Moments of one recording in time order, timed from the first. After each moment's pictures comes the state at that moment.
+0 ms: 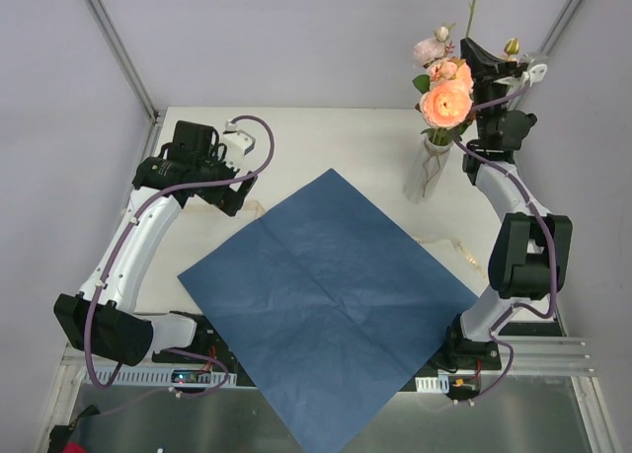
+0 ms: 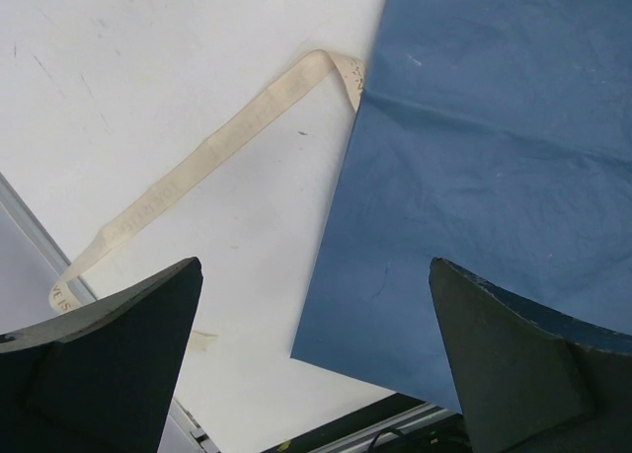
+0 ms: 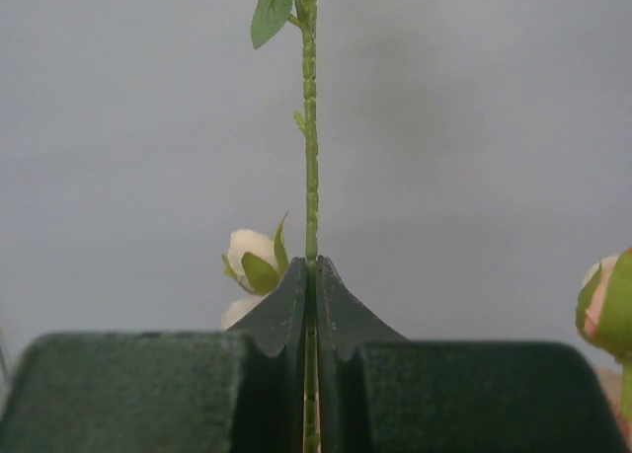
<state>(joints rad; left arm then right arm) -0.25 1.27 1.36 -1.00 0.11 0.35 -0.02 1.71 1.31 1.15 -0.23 0.42</state>
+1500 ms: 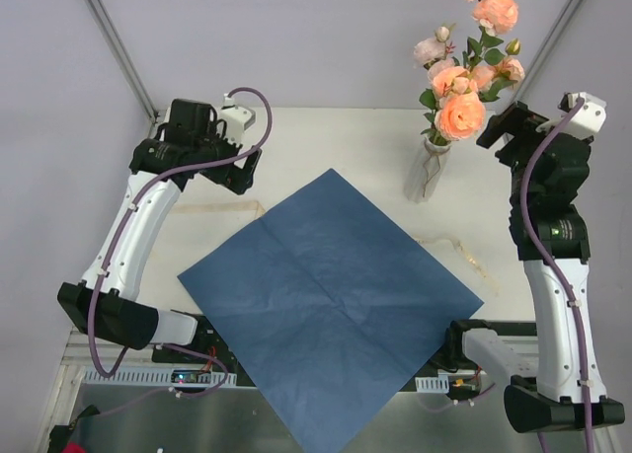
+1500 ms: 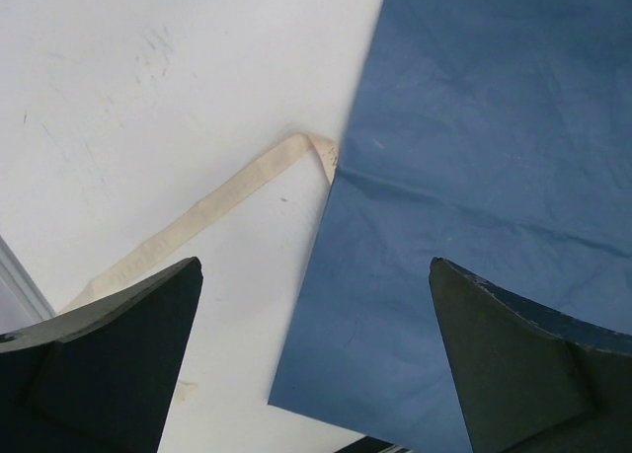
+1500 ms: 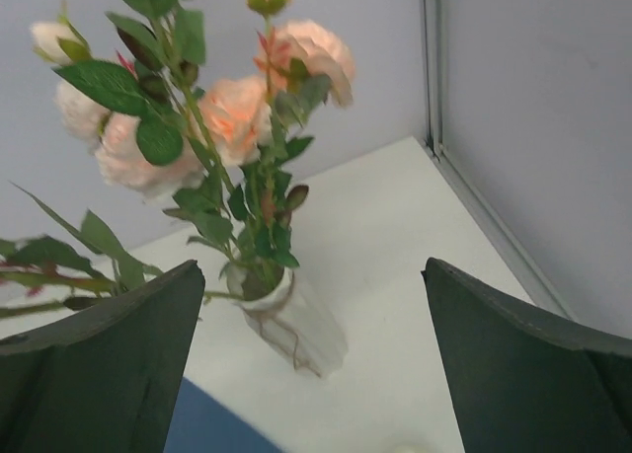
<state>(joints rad) -0.25 1.36 1.52 -0.99 0.18 0.25 0.07 0.95 1.33 -0.36 0.33 0.25</state>
